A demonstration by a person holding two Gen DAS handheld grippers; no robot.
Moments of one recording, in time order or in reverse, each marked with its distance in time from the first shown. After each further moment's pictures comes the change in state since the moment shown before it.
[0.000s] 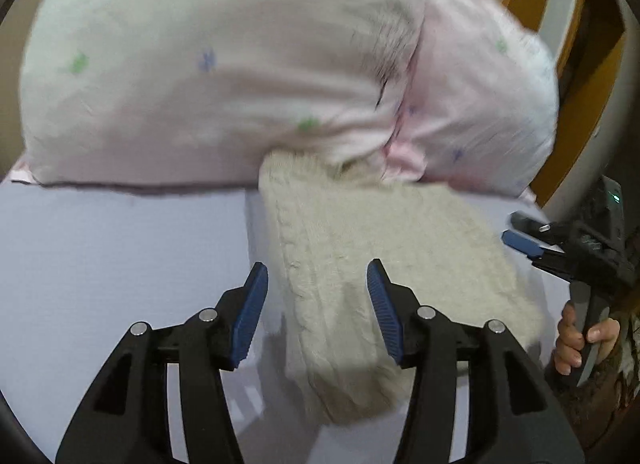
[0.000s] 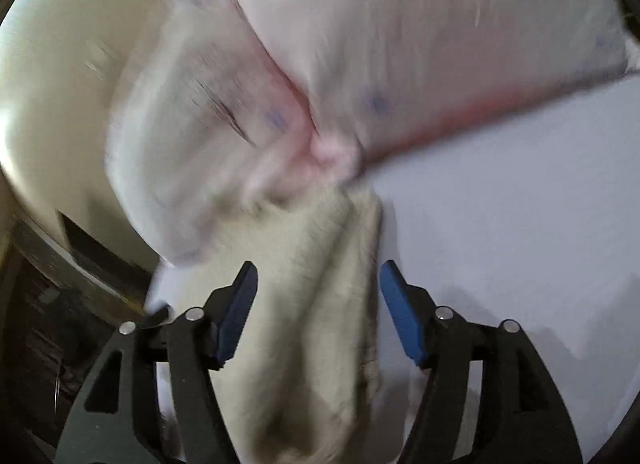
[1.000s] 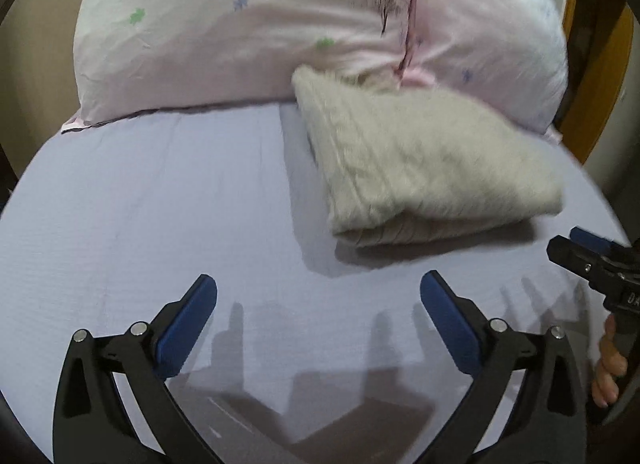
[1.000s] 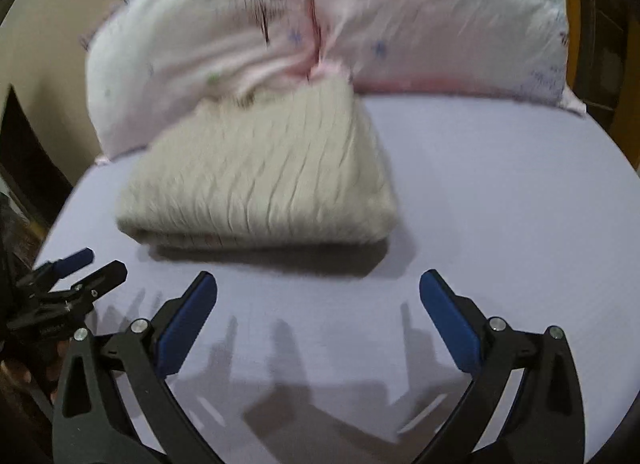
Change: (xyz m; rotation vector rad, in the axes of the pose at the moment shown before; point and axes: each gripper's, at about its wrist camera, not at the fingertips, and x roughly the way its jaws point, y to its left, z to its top) left arm -0.011 -0.026 -0.099 0.054 0.114 0.215; right arm -0.006 0.083 -0.106 -0.266 0.104 -0.459
